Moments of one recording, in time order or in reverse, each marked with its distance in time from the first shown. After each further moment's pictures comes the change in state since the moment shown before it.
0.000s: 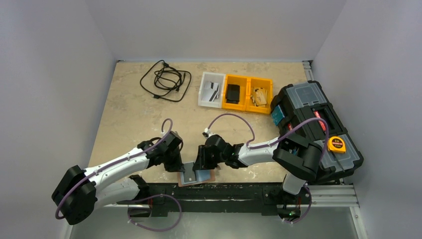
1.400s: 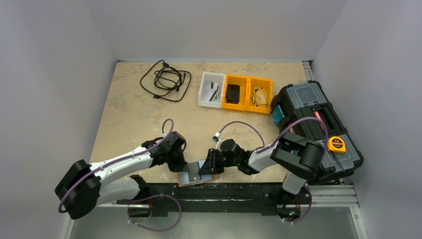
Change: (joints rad) left arm -0.037 0.066 -0.010 0.074 0.000 -0.145; right arm -0.061 -0.014 -0.255 0.410 -0.185 0.127
